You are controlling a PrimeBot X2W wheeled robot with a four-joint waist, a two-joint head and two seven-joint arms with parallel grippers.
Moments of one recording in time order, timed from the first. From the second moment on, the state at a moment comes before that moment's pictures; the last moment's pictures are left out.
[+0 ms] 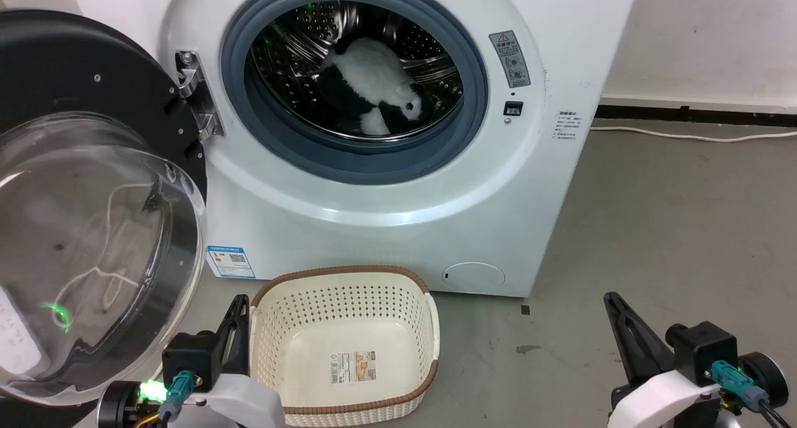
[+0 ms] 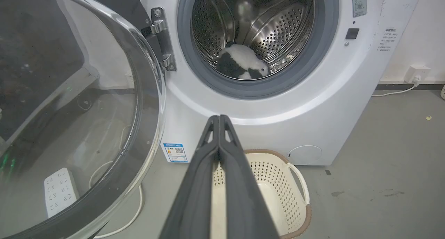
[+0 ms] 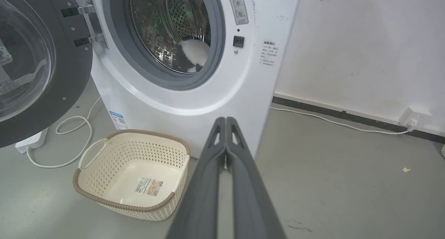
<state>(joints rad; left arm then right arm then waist) 0.01 0.05 0.00 0.00 0.00 0.00 0.00 0.01 -0.05 0.00 0.00 0.00 0.13 0.00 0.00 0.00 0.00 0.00</state>
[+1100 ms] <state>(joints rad) 0.02 0.06 -0.03 0.00 0.00 0.00 -0.05 0.02 -0.05 -0.01 0.01 0.02 0.13 -0.05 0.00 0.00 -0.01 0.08</state>
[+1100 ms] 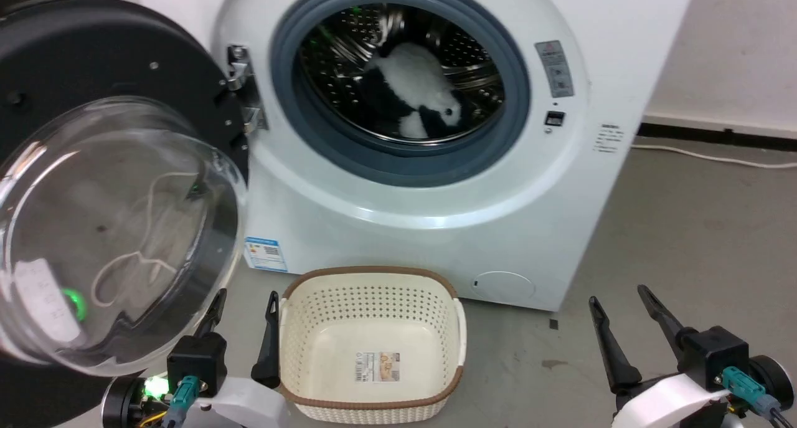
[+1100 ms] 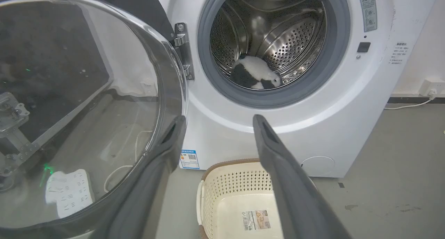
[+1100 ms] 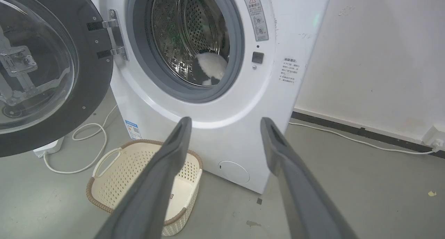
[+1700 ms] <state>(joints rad) 0.04 0.07 -0.02 -0.05 0.00 0.02 -0.08 0.00 -0.05 0.06 0.05 0.02 0.13 -0.08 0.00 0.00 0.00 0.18</state>
